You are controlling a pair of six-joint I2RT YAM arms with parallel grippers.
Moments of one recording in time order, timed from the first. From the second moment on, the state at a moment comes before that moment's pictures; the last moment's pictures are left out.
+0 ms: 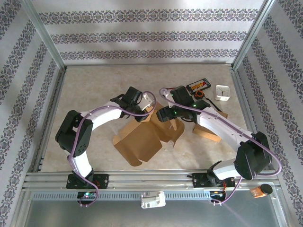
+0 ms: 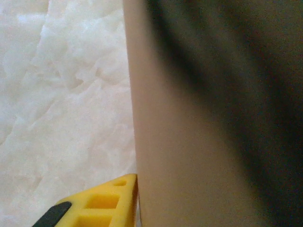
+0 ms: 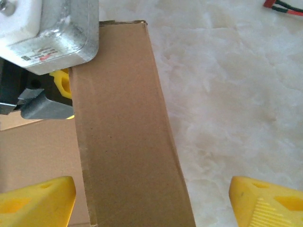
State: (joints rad) left arm -0.53 1.78 1.16 -0.37 0.26 0.23; right arm 0.56 1.42 1.09 -0.59 -0.14 0.12
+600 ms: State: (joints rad) left arm -0.54 1.80 1.13 -0.25 0.25 0.14; right arm 0.52 1.48 1.07 -0.54 -0.41 0.10
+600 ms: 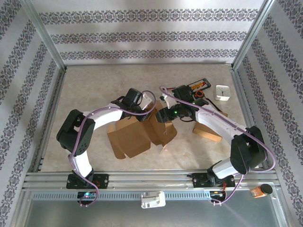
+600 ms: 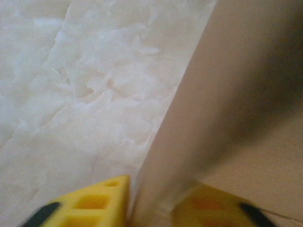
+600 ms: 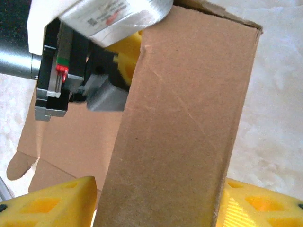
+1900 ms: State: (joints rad) left arm -0.57 1.86 1.12 -0.10 0.27 0.25; right arm 0.32 1.56 0.99 -0.32 -0.72 0.41
